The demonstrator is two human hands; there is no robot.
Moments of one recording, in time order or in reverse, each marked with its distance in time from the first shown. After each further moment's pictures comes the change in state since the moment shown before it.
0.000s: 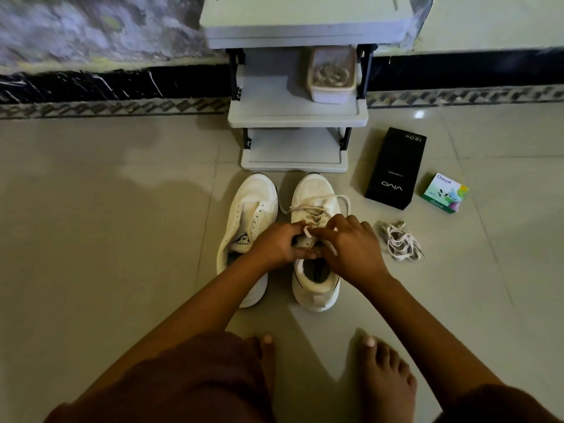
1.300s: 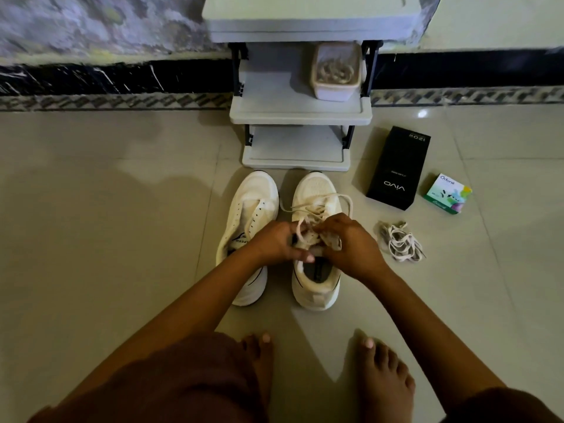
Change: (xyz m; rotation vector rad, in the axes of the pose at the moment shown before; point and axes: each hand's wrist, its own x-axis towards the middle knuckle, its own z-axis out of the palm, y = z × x) left_hand 0.002 -0.009 -0.005 -0.089 -0.072 -0.001; right_hand 0.006 0.005 0.000 0.464 -0.157 0.157
